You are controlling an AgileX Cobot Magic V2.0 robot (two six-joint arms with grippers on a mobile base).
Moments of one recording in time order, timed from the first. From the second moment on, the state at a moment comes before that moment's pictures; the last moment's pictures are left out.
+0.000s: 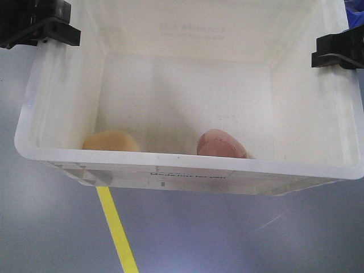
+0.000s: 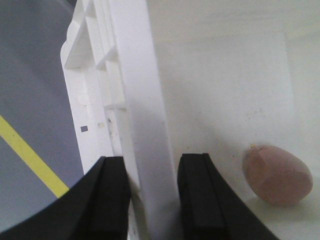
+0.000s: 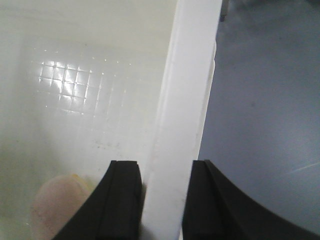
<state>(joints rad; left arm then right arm) -0.27 1.36 -1.52 -0.32 1.08 0.06 0.08 1.22 -1.26 0.30 0.94 -0.16</state>
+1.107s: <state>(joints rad) -0.27 1.36 -1.52 -0.32 1.08 0.06 0.08 1.22 -1.26 0.30 0.94 -0.16</state>
